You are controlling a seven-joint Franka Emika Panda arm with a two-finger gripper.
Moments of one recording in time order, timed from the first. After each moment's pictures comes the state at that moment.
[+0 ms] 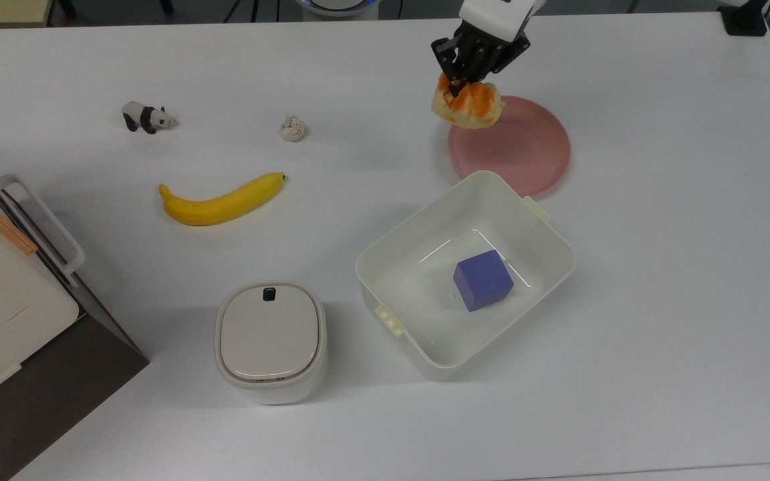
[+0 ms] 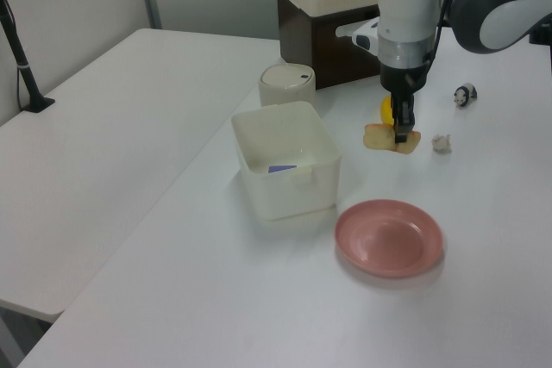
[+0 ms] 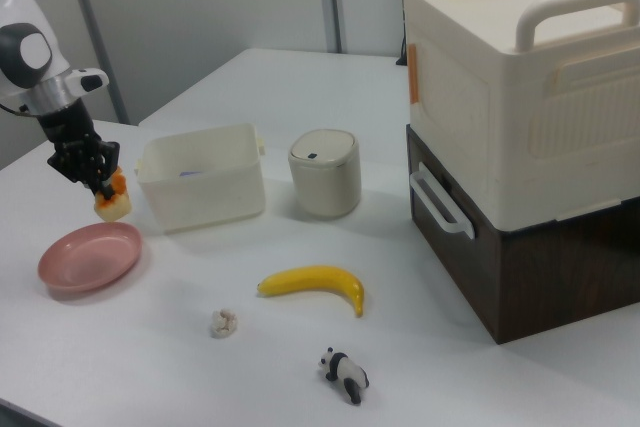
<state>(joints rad) 0.05 0.06 0.41 -1.88 -0.20 1.87 0.19</state>
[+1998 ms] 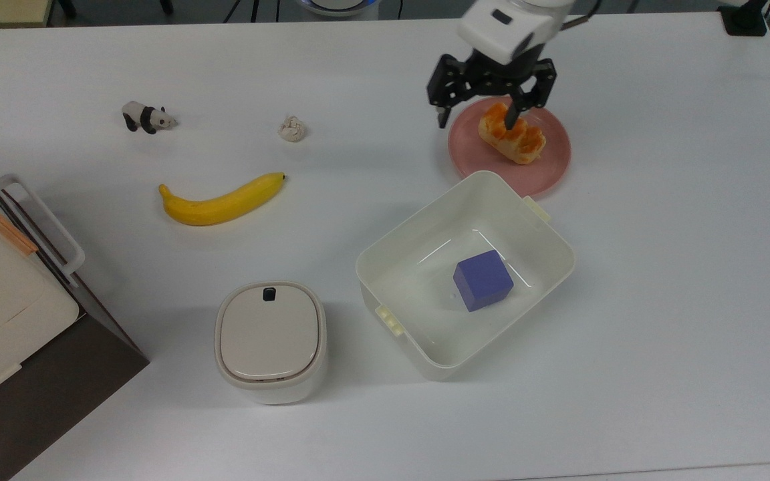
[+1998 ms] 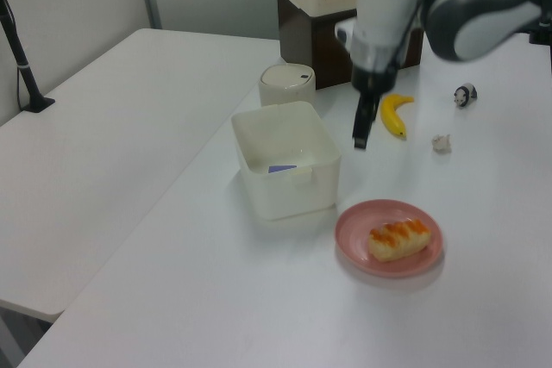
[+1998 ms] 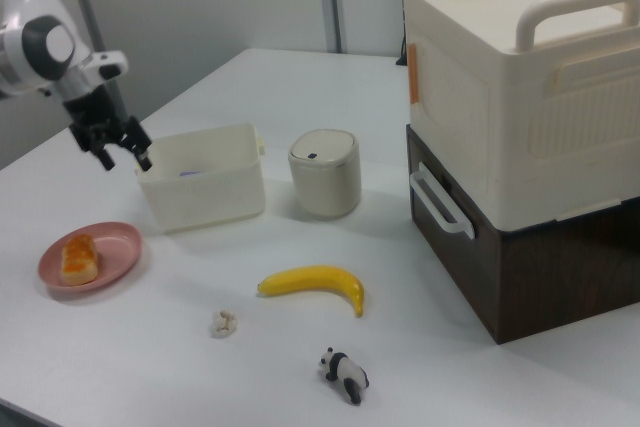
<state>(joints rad) 0.04 0.16 0.40 -1.76 -0.27 1.97 0.43</state>
